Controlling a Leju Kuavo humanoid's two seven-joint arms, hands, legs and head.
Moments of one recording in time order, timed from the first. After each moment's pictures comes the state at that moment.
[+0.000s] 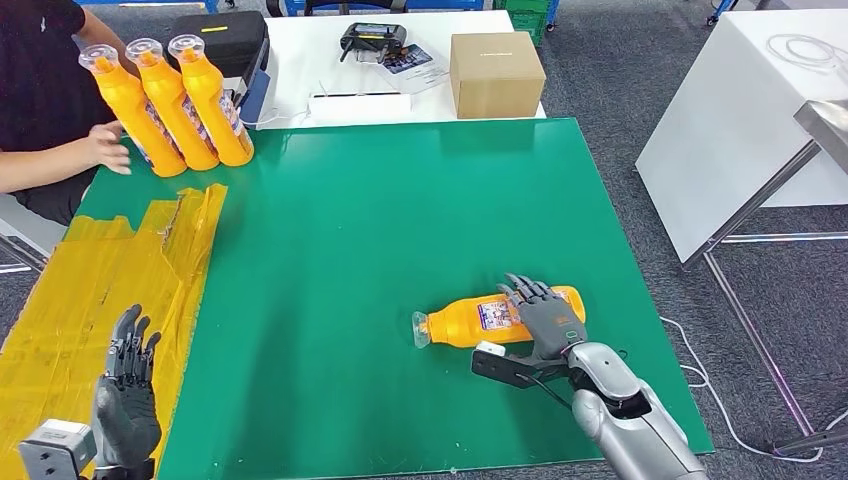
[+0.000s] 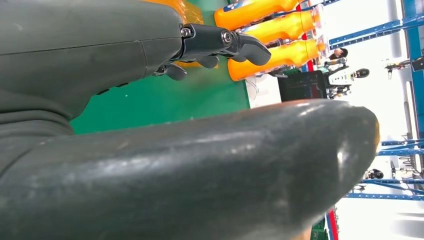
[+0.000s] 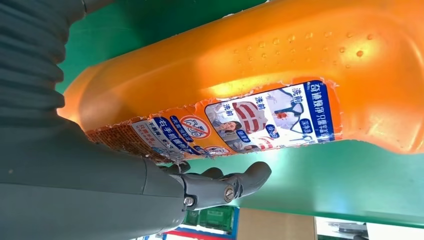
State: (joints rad) left arm 0.31 -0.31 0.31 -1.85 -0.21 -0.20 -0.51; right arm -0.23 -0.25 0.46 -1.22 1.01 0.00 -0.02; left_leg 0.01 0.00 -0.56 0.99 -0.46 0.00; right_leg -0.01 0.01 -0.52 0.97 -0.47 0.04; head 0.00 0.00
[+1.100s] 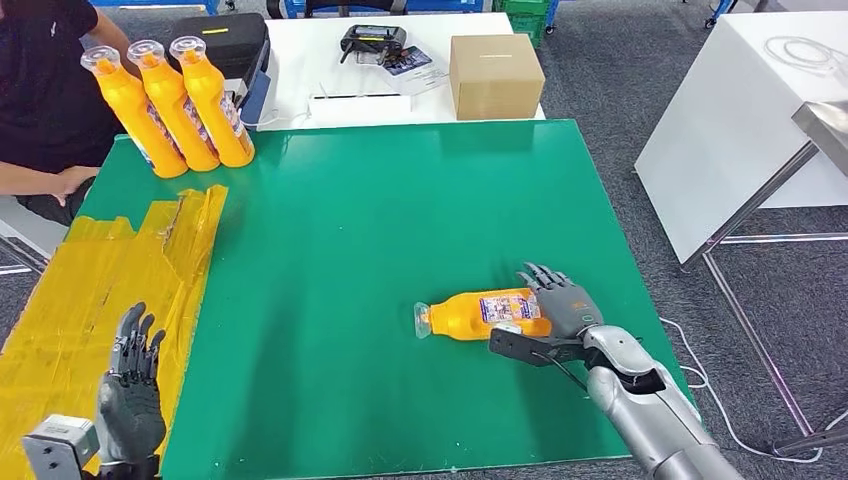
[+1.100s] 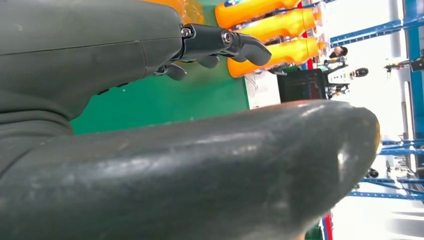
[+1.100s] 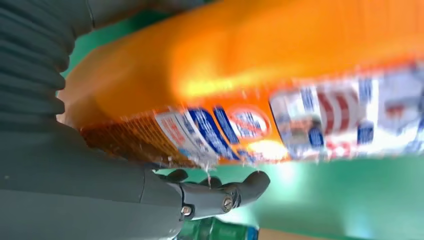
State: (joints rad) left arm 0.29 -0.30 0.29 -1.82 -0.19 -0.20 -0.50; right arm -0.34 -0.29 0.46 -1.06 0.92 0.09 -0.02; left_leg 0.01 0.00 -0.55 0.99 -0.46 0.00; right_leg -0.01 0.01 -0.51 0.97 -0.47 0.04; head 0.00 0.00
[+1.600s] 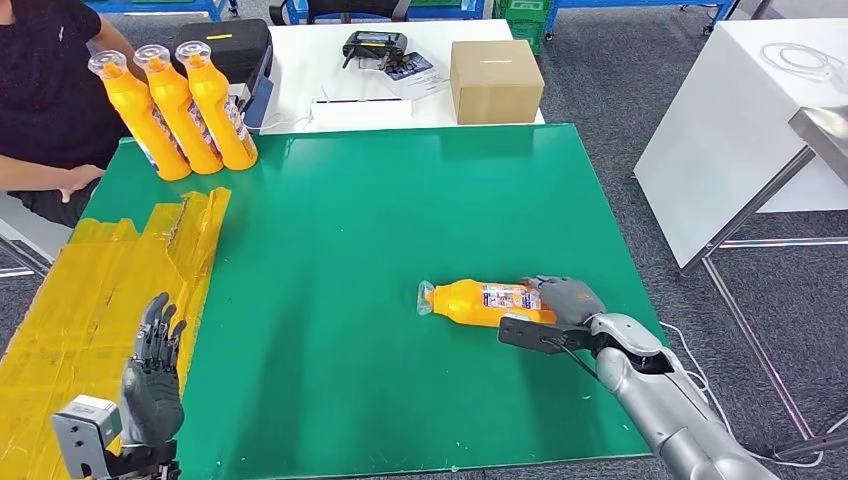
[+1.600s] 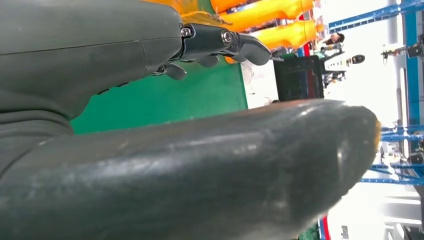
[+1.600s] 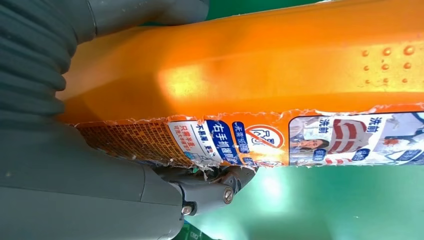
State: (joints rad) left arm 0.24 -0.26 0.23 -1.75 -0.17 -0.17 -0.50; right arm -0.40 -0.32 0.51 -0.95 0.82 0.16 -0.09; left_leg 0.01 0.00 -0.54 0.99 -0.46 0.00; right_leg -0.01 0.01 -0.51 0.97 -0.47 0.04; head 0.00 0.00
